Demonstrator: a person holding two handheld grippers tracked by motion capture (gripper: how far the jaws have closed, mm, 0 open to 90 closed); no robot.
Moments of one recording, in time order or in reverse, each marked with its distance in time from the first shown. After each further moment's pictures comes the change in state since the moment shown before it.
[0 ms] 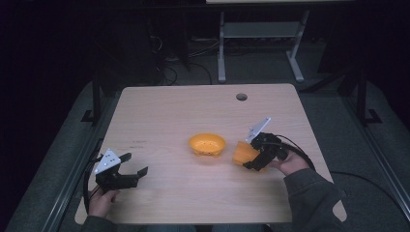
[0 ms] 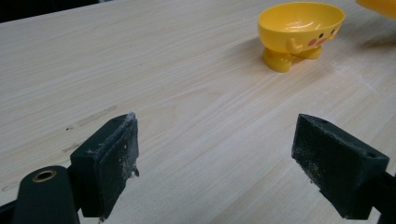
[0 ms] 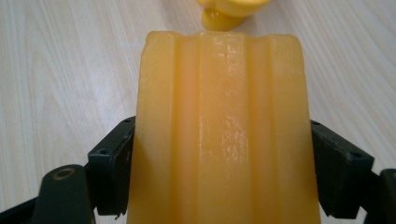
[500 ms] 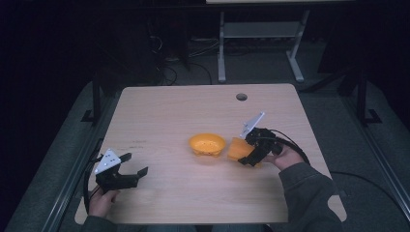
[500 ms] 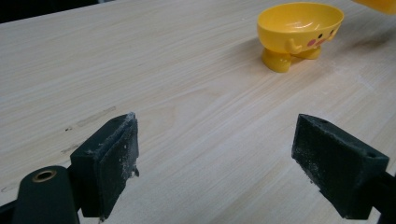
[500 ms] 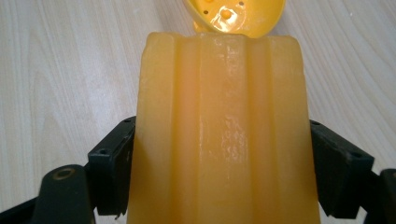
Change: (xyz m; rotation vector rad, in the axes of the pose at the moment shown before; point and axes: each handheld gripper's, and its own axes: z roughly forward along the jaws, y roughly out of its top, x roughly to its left) left arm 0.000 0.000 0.000 0.000 -0.001 0.001; right arm -0.005 0.019 0.002 -0.003 0.008 -0.033
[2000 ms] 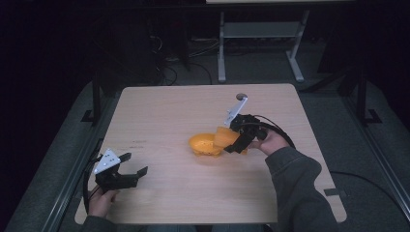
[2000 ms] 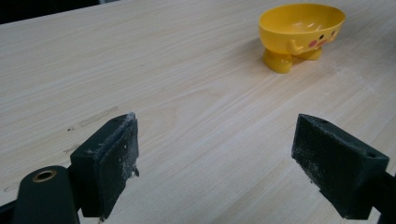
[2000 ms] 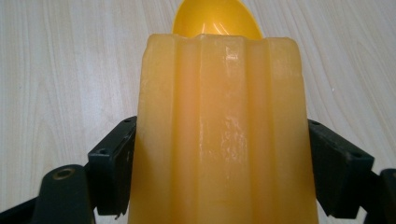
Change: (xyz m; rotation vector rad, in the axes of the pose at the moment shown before) left arm 0.001 0.000 0.000 -0.010 0.003 -0.005; right arm -0.012 0.057 0.001 -0.023 0.028 -0.084
